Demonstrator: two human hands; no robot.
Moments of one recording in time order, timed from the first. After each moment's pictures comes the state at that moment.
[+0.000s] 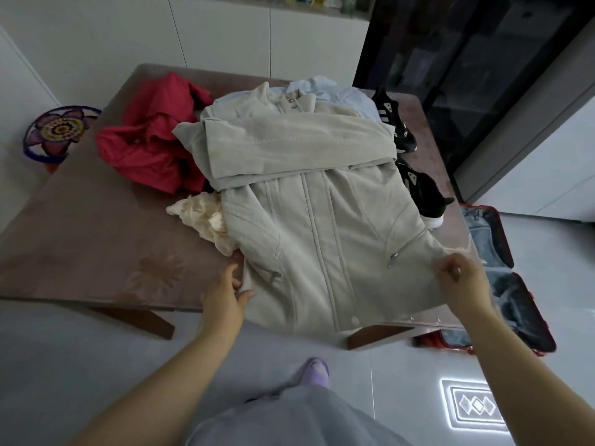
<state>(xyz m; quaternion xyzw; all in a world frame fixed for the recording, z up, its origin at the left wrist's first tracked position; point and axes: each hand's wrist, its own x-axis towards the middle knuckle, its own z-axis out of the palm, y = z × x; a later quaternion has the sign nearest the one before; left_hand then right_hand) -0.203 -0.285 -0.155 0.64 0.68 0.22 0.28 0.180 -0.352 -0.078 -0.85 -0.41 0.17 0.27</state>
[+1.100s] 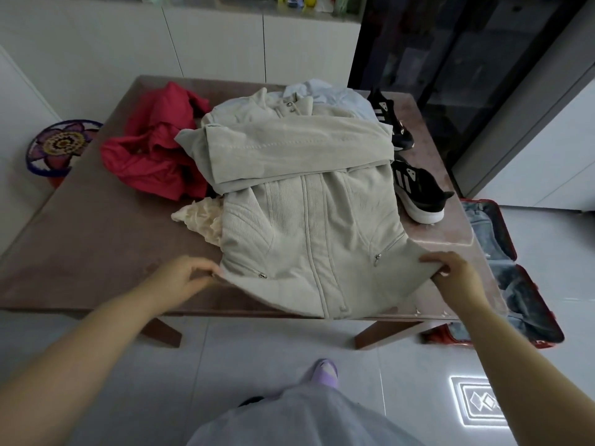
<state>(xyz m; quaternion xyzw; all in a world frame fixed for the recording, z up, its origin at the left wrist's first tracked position) -0.288 -0.237 -0.060 0.79 0.47 0.11 0.37 0.162 -0.357 -0.077 -0.82 -0.48 0.17 0.25</state>
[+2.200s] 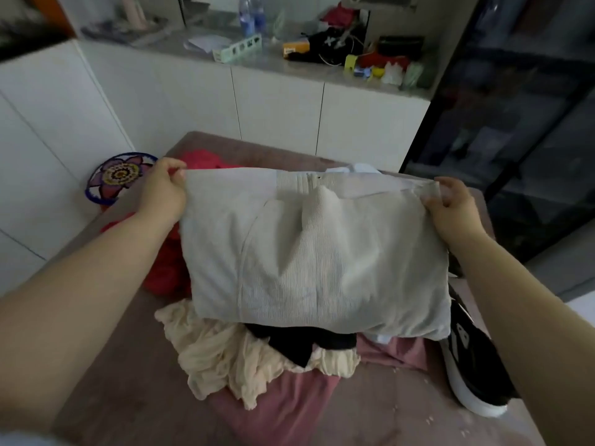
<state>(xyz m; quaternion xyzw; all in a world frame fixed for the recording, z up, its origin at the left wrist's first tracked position) -0.234 0.066 0.022 0.52 0.71 0.44 0.19 0.202 0.031 0.036 -0.73 -0.49 0.25 0.40</state>
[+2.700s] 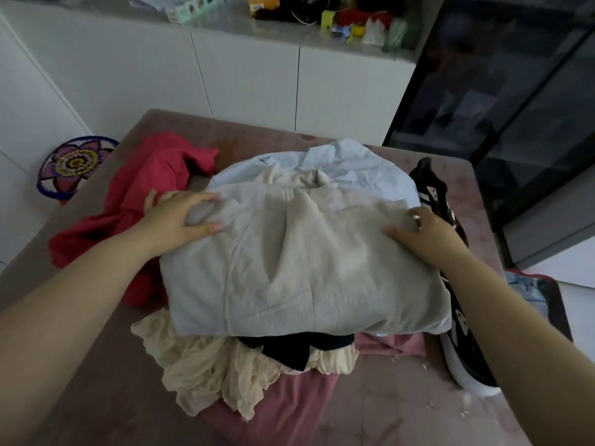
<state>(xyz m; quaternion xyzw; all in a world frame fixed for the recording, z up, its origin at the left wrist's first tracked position) -0.218 0.060 -0.002 0.77 0.61 0.06 0.16 0.192 0.011 -0.005 -0.80 -0.54 0.23 0.12</state>
